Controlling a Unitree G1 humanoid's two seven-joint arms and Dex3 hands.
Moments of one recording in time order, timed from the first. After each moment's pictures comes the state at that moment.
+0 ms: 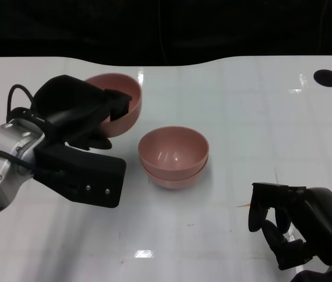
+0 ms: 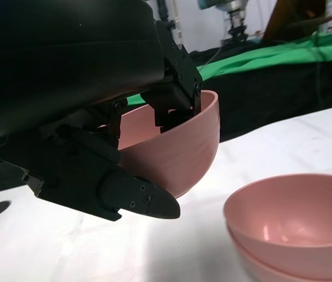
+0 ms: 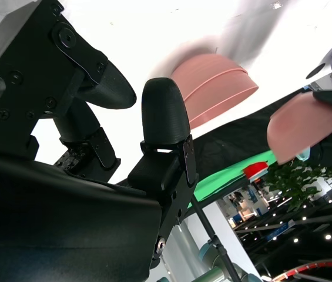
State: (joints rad) left arm -0.66 0.50 -0.45 0.45 0.77 -0.33 -0.03; right arm 0.02 -0.27 0.20 0.09 -0.56 -0.44 -0.22
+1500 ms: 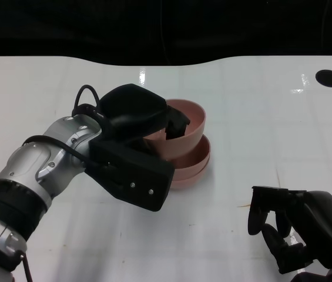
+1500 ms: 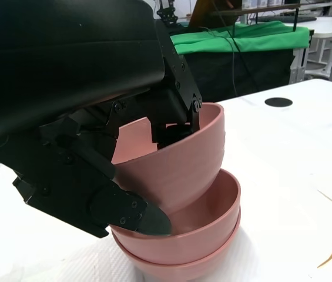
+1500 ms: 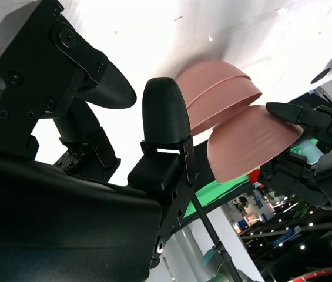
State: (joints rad) left arm -0.79 0.31 -0.52 0.62 0.73 -0.46 -0.12; right arm 0.04 -0.27 0.20 0.07 -0.56 -0.41 -0.21
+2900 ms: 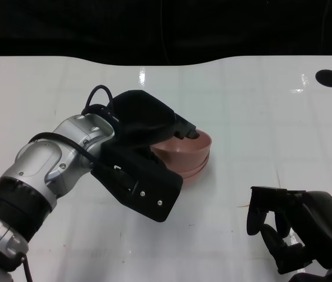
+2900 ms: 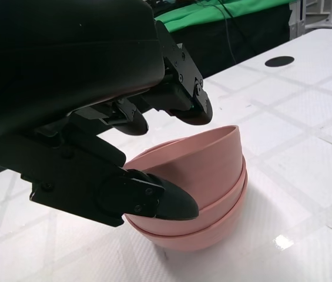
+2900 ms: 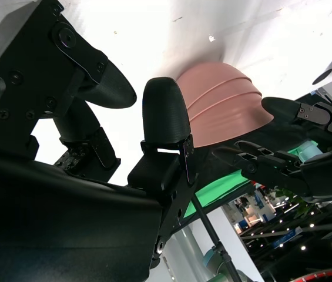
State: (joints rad) left arm -0.79 0.32 -0.59 0.53 0.82 -0.39 -0.22; right arm 0.05 -0.27 0.21 0.05 -0.58 -0.39 -0.21
